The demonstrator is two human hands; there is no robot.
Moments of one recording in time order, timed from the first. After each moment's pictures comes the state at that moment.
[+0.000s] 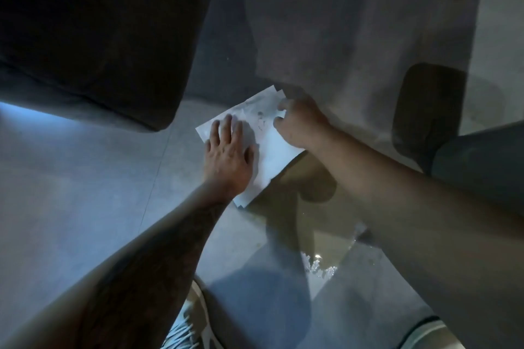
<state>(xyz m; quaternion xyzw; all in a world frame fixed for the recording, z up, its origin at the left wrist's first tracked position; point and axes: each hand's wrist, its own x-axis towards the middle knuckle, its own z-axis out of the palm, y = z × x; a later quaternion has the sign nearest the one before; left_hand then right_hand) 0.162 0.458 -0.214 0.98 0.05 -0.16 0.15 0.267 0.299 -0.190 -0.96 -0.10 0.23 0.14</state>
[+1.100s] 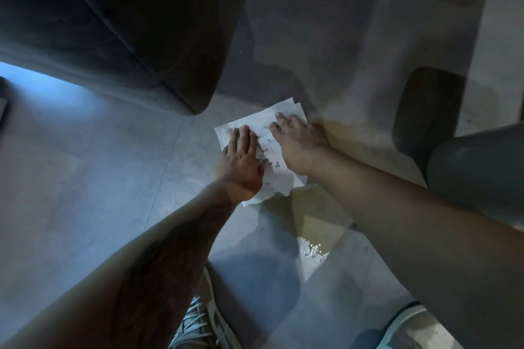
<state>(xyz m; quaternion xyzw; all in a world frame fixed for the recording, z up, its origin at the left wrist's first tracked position) 0.133 0.454 -0.209 0.96 0.00 -0.28 0.09 0.214 0.308 -0.168 -0.91 -0.28 0.31 -0.08</state>
